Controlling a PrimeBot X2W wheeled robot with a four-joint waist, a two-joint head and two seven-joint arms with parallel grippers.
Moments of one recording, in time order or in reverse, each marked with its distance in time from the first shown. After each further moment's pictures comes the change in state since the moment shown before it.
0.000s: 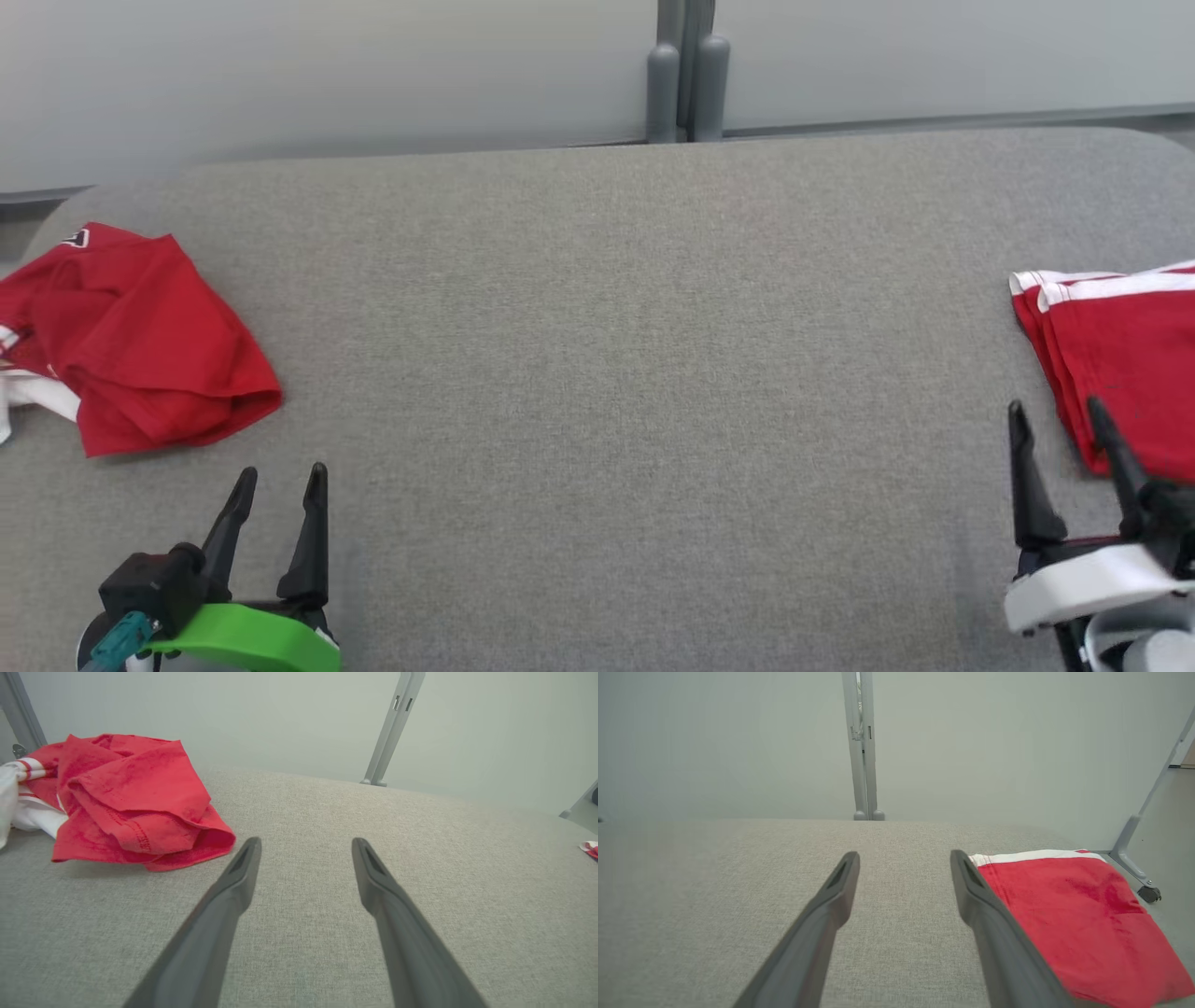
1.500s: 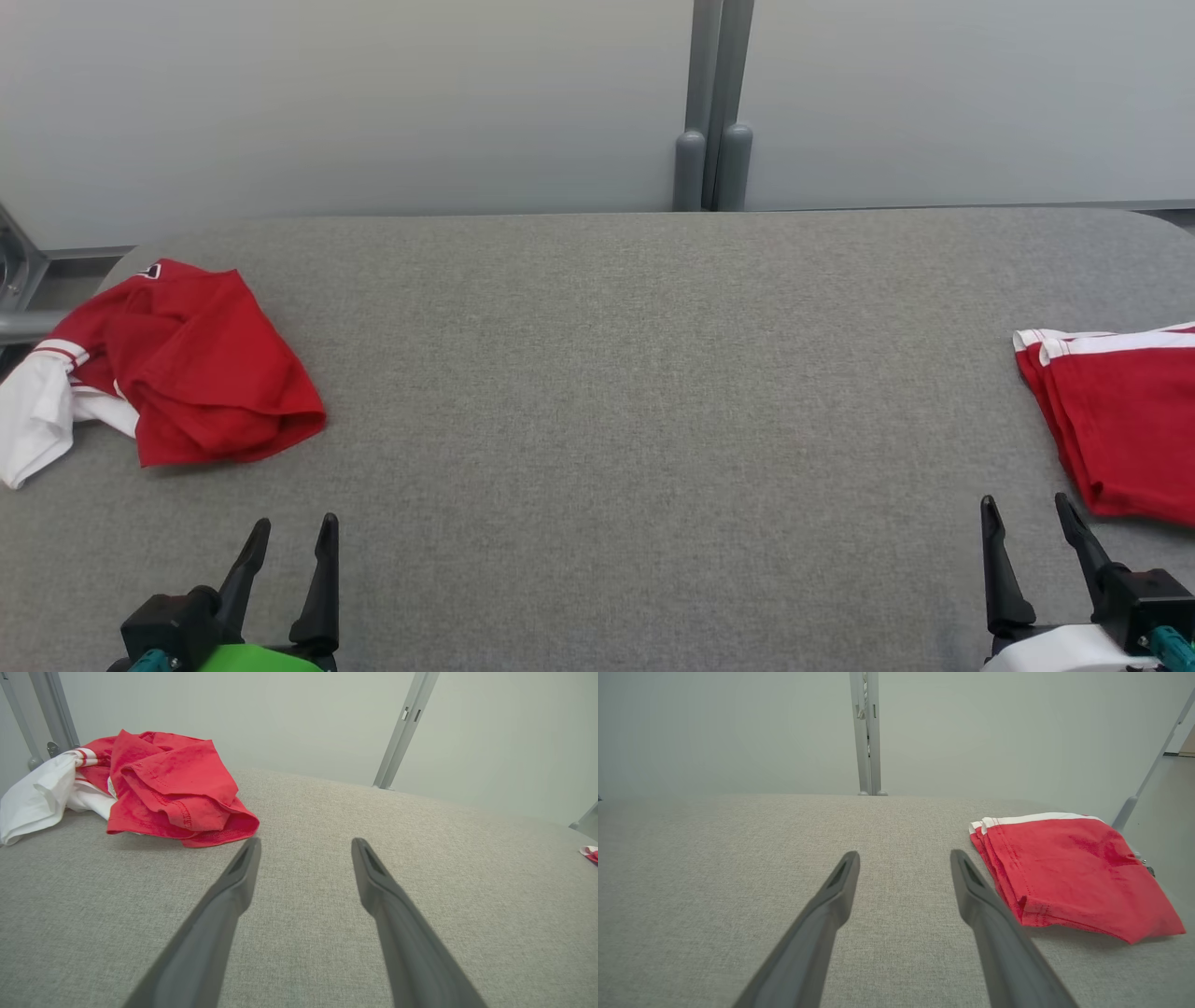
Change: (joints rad) left arm 0.071 -0.072 0.073 0.073 0.075 -0.067 -0.001; right arm 0.138 0.135 -0.023 0.076 -0.133 0.000 -0.029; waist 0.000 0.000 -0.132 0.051
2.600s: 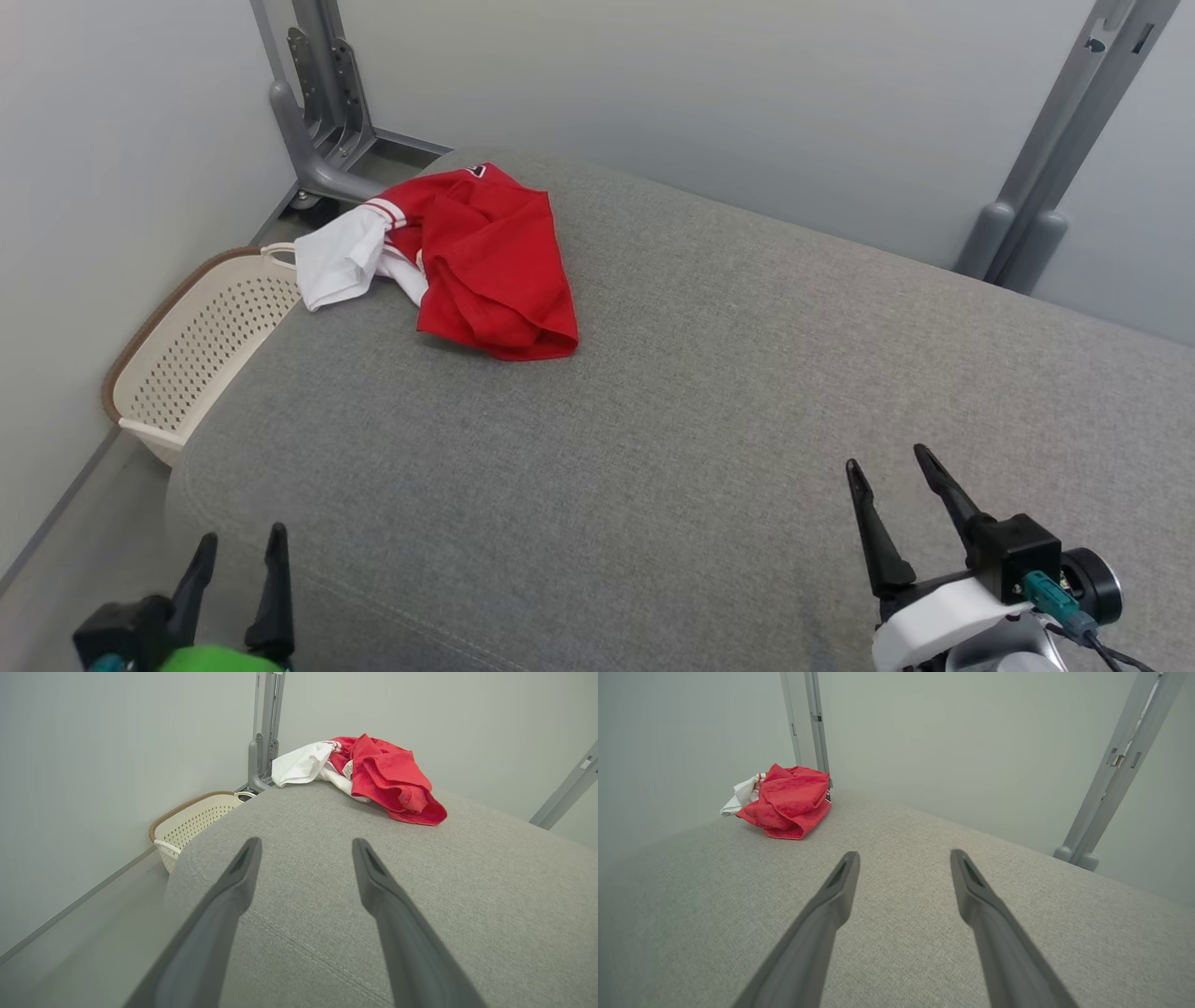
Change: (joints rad) left arm 0.045 0.013 0.104 -0.014 0.029 0.004 0.004; right arm -0.127 0.002 0.232 0.070 -0.002 0.000 0.000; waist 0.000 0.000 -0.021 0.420
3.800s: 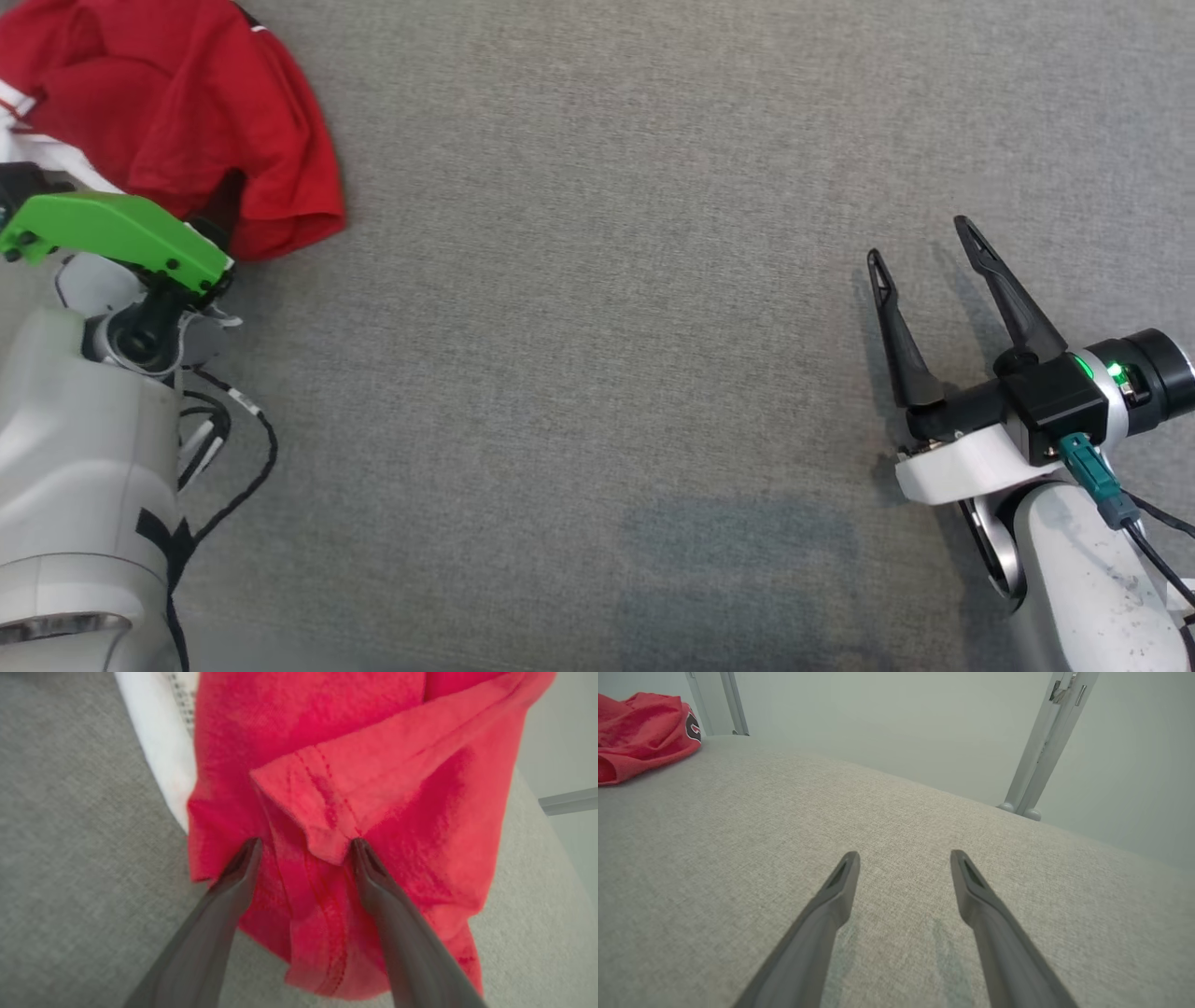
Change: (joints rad) left arm -1.040 -0.051 0.048 0.845 -0.442 -0.005 0.517; right arm -0.247 -0.078 -0.008 -0.201 -0.186 0.000 0.002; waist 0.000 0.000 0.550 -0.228
